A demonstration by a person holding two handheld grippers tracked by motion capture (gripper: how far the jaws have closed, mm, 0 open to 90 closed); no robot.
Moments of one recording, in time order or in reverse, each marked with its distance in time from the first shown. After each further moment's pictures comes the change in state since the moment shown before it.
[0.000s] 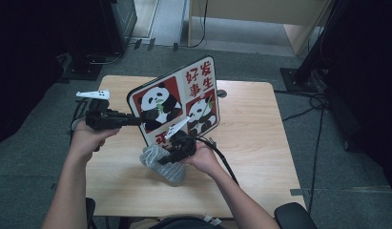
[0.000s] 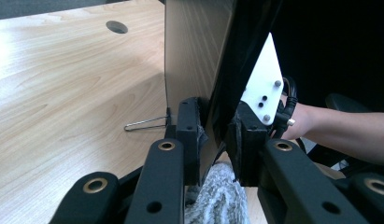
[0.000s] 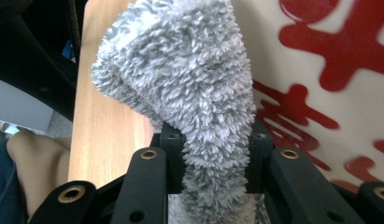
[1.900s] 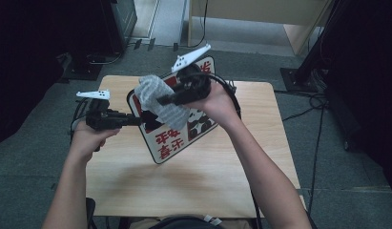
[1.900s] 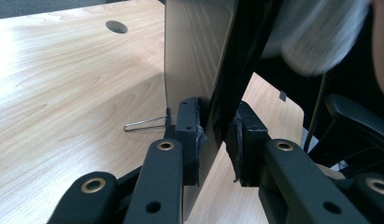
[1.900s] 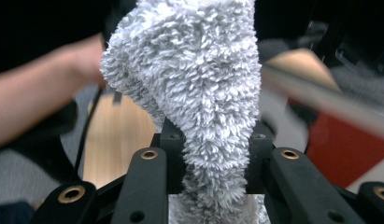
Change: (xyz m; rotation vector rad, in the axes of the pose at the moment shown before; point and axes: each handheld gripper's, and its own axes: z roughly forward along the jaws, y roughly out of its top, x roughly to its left) left arm 0.000 0.000 0.001 -0.002 -0.006 -0.010; right arm 0.047 0.141 -0.173 -0.204 -0.189 -0.166
